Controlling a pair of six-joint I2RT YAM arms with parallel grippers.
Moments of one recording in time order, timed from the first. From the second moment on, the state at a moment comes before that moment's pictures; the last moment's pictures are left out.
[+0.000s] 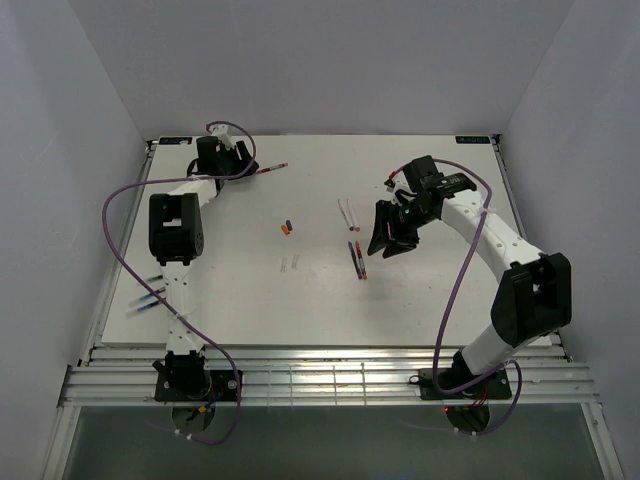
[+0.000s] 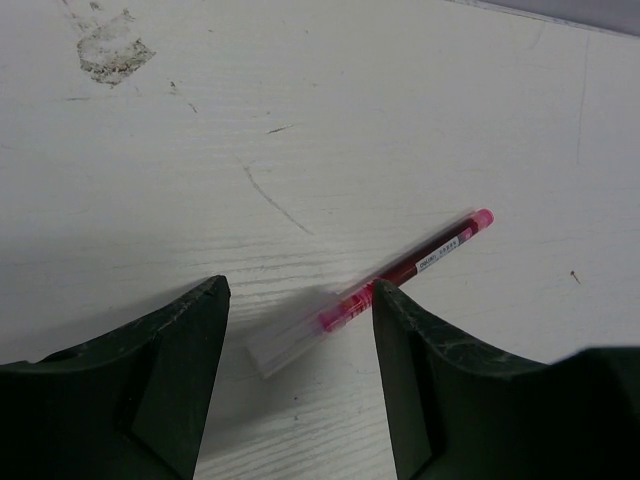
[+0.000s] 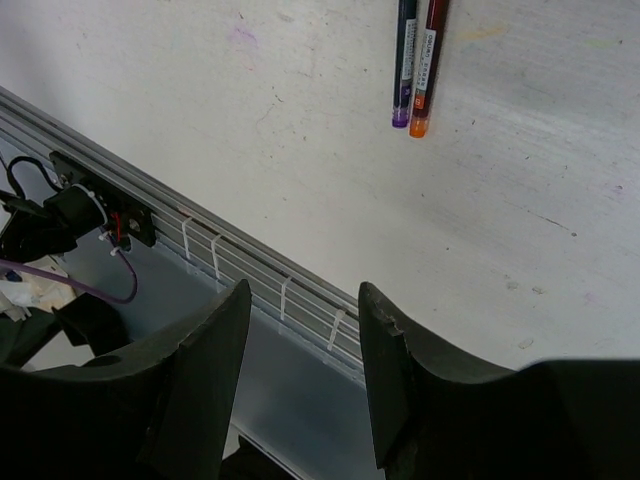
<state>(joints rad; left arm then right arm) -0.01 2.45 1.81 0.15 0.34 -0.25 0.37 1.59 1.35 -0.98 -0.52 0.31</state>
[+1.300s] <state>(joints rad) -0.12 2.34 1.79 -0.22 0.19 -0.25 0.37 1.43 1.17 -0.88 -0.52 0.38</state>
